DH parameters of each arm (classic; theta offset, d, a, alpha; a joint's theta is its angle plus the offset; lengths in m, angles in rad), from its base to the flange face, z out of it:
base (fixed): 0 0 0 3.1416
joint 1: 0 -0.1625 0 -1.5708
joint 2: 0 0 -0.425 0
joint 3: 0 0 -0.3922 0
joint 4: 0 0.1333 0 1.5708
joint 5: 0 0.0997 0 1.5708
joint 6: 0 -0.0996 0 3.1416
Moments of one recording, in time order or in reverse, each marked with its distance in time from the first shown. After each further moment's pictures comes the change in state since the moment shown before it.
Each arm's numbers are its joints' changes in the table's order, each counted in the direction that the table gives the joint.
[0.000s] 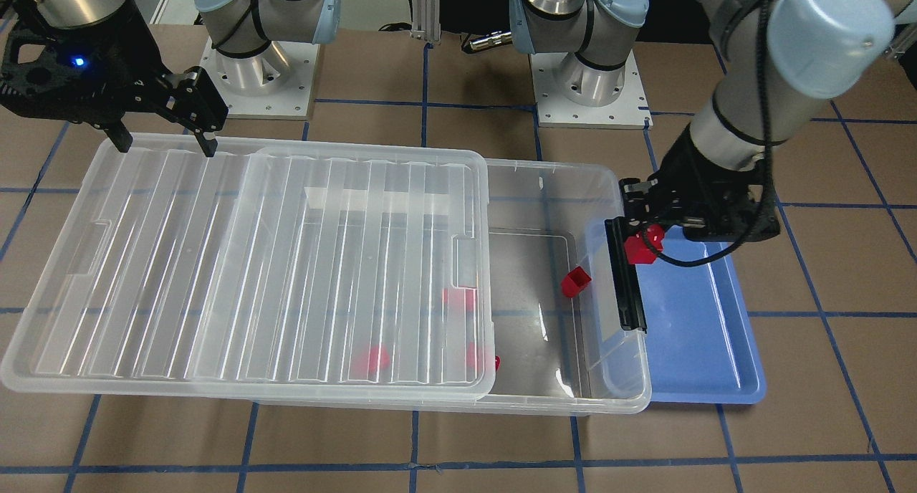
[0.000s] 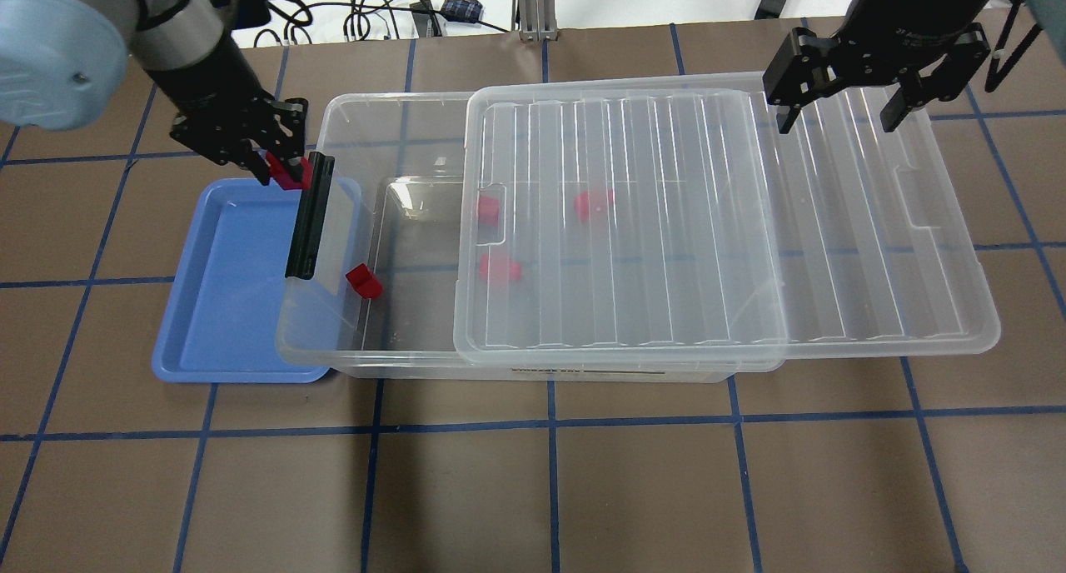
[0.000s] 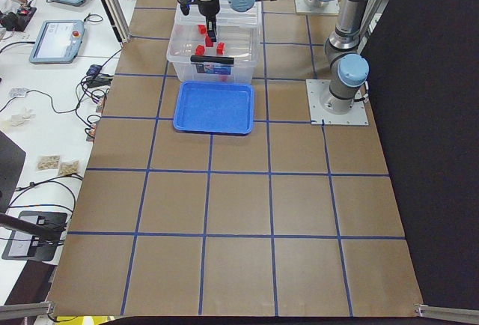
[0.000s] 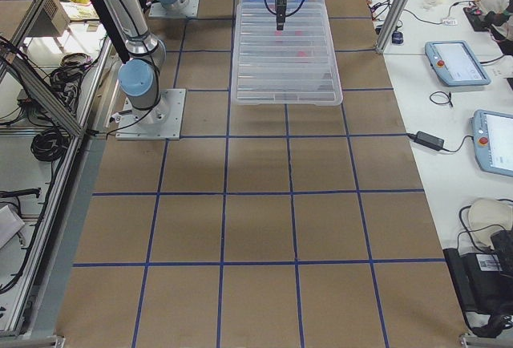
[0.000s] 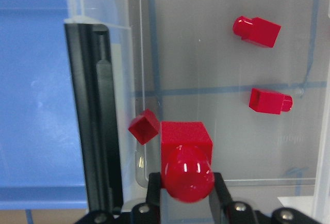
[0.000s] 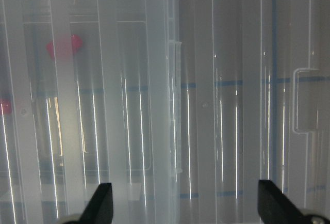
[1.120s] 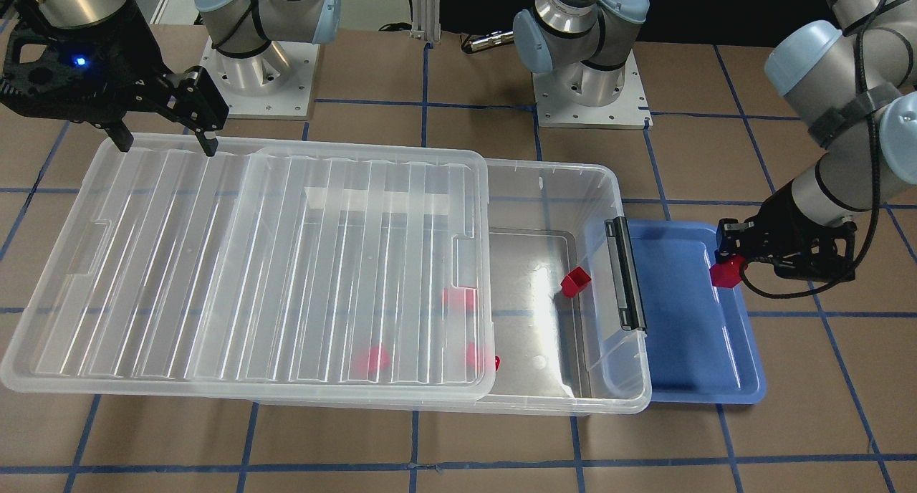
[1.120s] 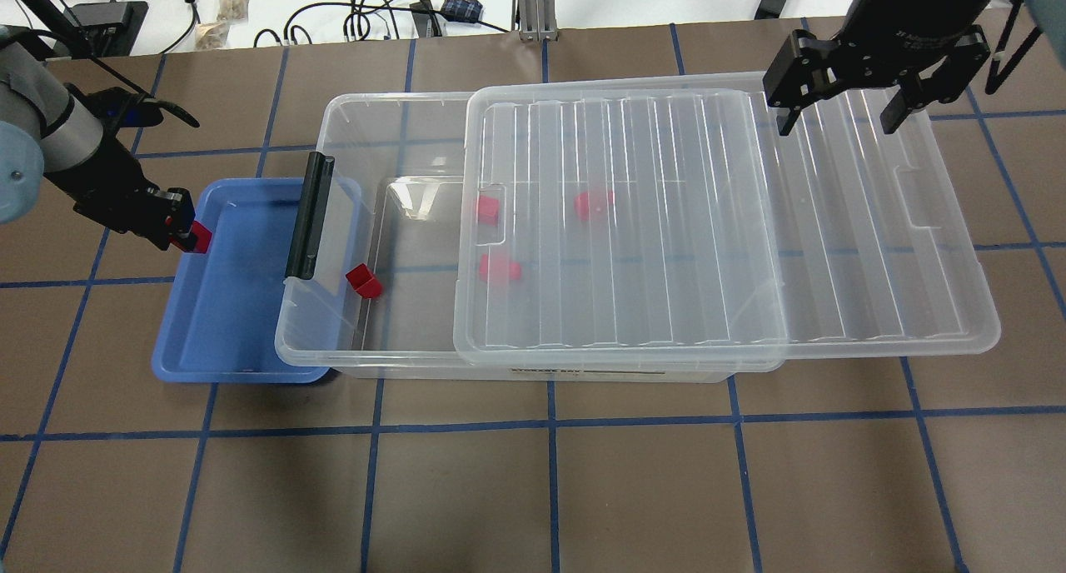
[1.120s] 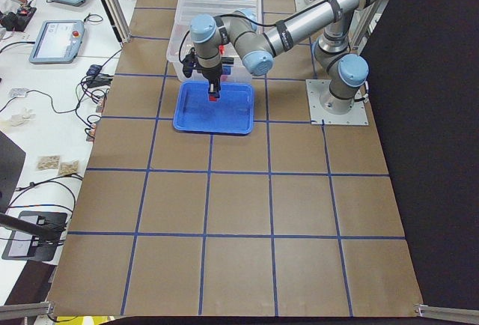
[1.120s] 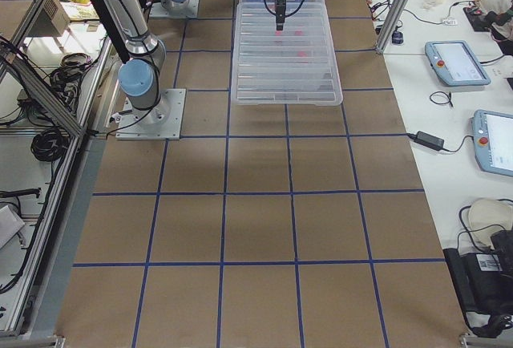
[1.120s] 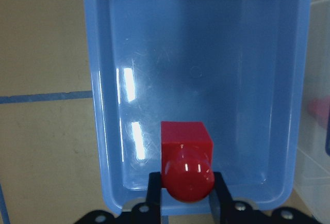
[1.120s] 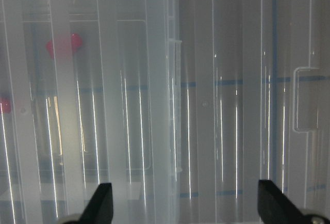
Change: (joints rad) left arm -0.276 -0.078 -0.235 0.275 0.033 -0.410; right arm 0.000 -0.002 0.004 0.000 0.000 0.002
